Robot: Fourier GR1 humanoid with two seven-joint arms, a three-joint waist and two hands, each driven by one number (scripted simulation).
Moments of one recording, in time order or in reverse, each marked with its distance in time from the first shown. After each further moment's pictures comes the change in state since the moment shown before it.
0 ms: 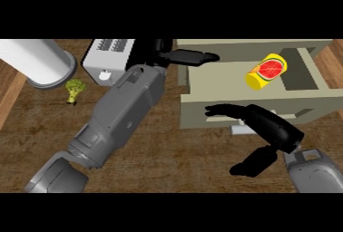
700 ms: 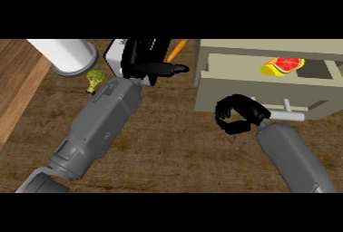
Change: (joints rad) left arm 0.200 0.086 0.016 -0.152 0.009 -0.127 -0.016; right arm -0.253 0.082 0.020 0.771 0.285 -0.211 -0.318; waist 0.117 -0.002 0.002
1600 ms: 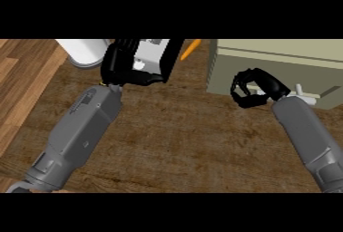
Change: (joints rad) left arm 0.139 0.098 -0.015 -0.152 0.014 -0.113 0.059; right arm -0.231 -0.040 -0.225 0.360 -0.120 -0.019 -0.211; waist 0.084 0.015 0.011
